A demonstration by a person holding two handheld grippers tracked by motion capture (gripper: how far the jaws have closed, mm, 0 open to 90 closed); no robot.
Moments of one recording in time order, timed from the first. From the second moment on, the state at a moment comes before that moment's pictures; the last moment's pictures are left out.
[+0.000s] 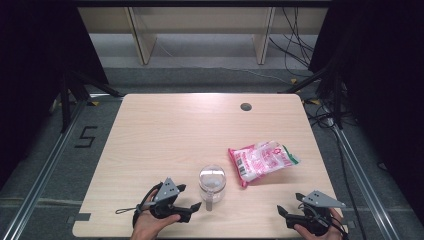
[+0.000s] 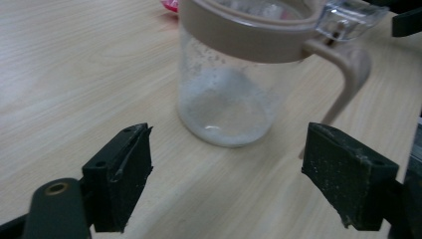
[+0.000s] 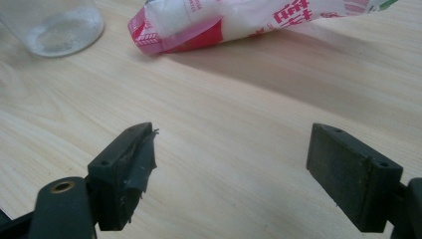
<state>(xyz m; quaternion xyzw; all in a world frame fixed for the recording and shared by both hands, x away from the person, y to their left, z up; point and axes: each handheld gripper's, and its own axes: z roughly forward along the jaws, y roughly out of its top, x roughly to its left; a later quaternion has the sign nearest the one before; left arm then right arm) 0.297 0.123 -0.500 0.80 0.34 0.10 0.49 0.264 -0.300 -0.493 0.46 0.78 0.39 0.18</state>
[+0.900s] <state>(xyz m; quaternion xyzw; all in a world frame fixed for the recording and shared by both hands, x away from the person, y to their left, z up) 0.286 0.087 -0.499 0.82 0.25 0.09 0.50 0.265 -0.298 -0.495 0.45 0.79 0.39 0.18</state>
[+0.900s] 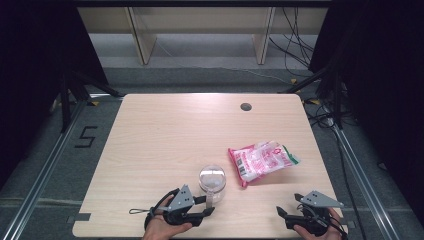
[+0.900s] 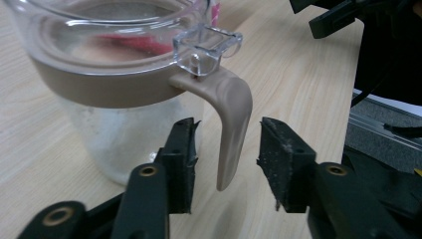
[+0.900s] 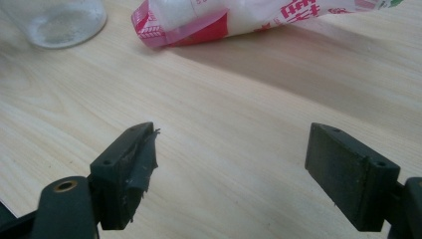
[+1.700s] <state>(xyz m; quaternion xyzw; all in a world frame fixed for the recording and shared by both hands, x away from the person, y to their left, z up) 0.311 0.087 -0.497 0.82 0.26 0.11 0.49 0.264 -0.296 -0.495 0.46 0.78 0.38 0.17</state>
